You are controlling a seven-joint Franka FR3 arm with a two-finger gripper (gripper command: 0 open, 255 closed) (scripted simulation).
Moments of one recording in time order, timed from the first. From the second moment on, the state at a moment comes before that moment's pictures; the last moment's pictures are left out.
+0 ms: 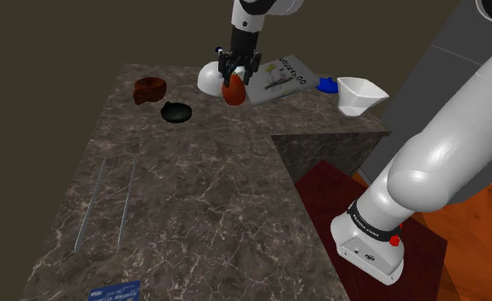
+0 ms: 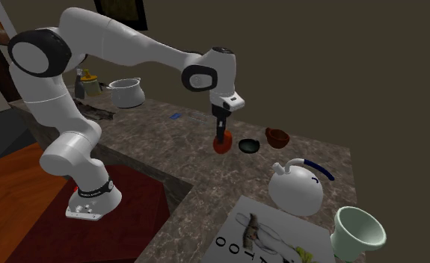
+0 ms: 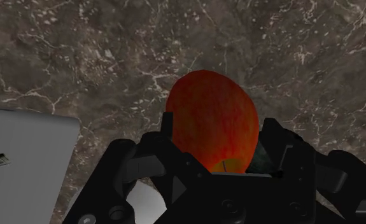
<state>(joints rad) 0.00 -0.03 0.07 -2.03 0.07 2.01 0.22</state>
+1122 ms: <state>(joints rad) 0.12 0.43 0.14 -1.30 0.00 1.75 0.42</state>
